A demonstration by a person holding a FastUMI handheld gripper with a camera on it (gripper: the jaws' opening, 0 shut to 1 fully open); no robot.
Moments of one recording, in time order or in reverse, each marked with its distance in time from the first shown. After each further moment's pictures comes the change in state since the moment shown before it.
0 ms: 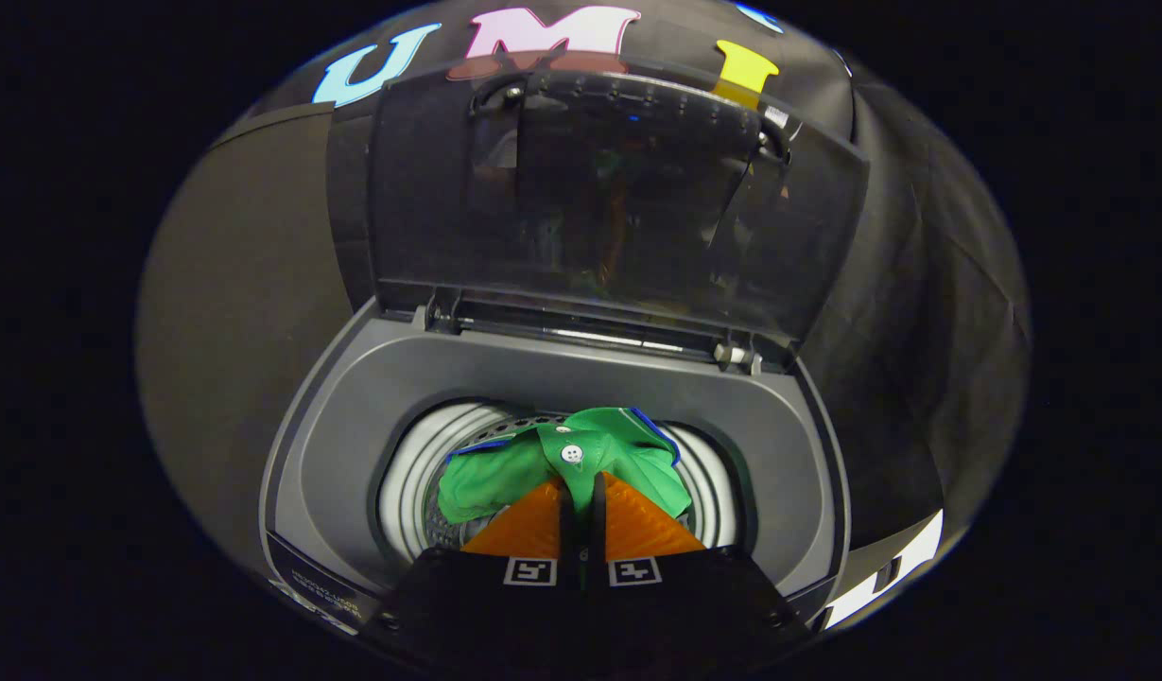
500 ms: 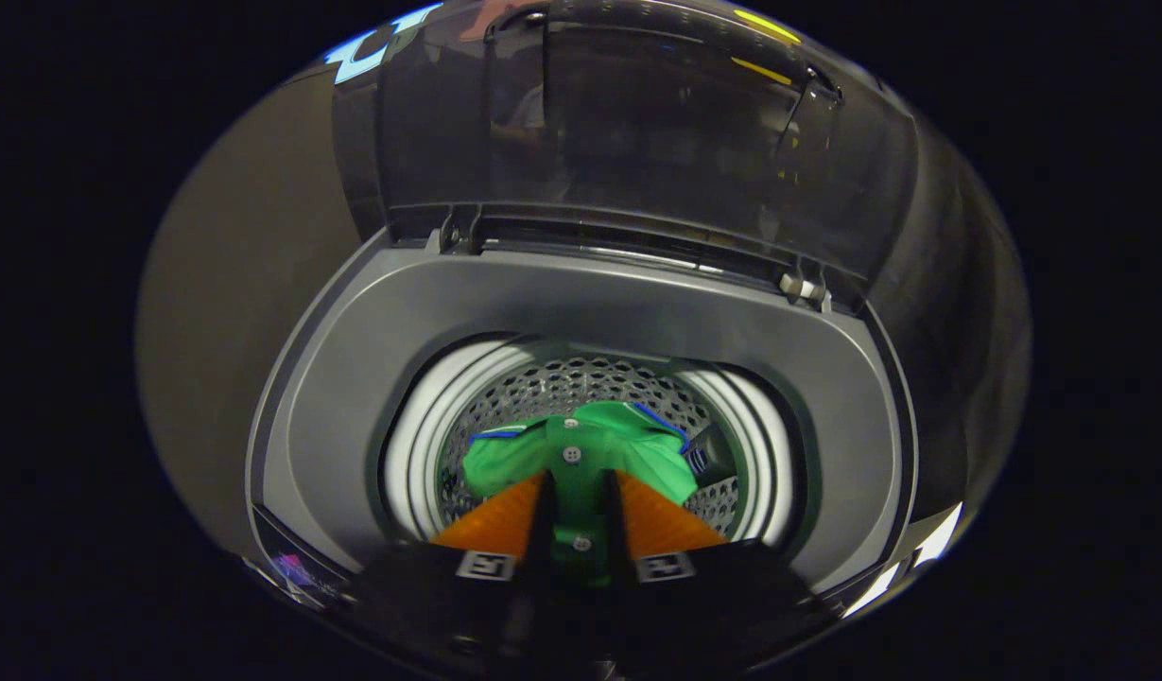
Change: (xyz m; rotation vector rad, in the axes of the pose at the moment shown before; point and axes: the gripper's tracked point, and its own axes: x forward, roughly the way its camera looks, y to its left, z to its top) arm 0.016 0.015 -0.043 -0.002 0.170 0.073
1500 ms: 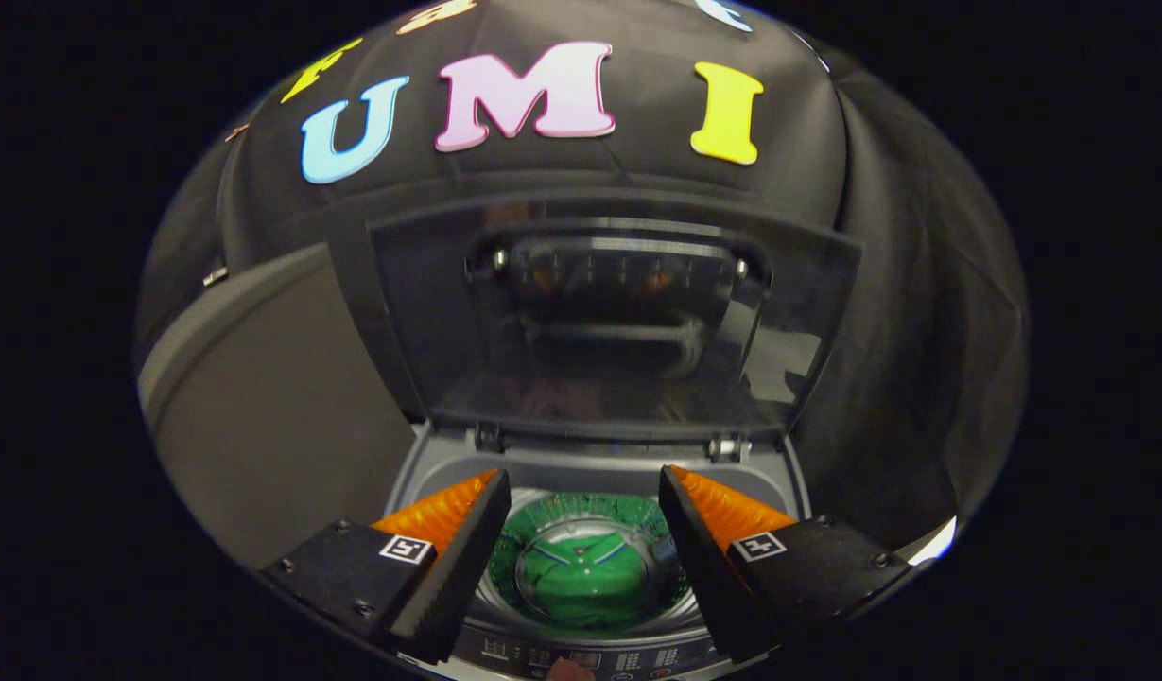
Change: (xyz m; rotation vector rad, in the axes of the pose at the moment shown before) arm -0.114 -0.010 0.169 0.092 -0.349 0.040
